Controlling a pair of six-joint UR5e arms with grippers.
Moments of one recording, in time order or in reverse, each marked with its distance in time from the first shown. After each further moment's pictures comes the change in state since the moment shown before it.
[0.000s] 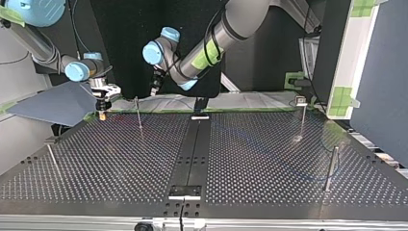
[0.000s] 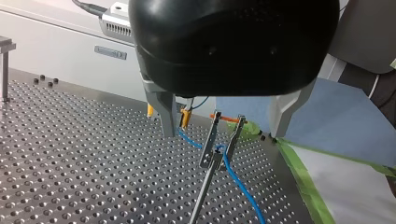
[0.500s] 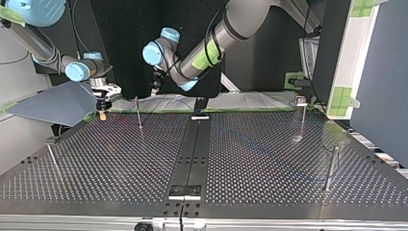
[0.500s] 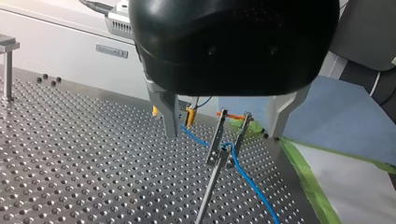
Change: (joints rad) left arm 0.002 0.011 -0.004 -0.002 -0.001 0.005; right arm 0.002 0.000 0.001 0.007 0.000 -0.001
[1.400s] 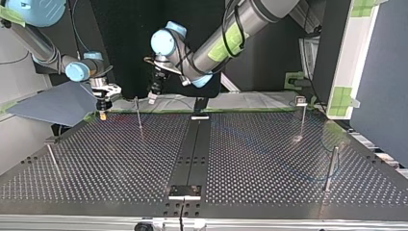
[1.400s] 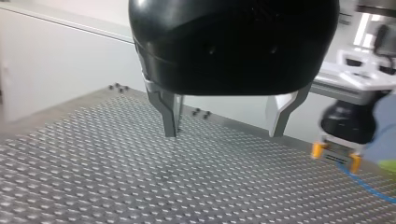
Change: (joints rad) left arm 0.020 0.265 -0.264 0.258 0.033 -0.196; right arm 0.000 0.001 0.000 0.001 0.000 0.004
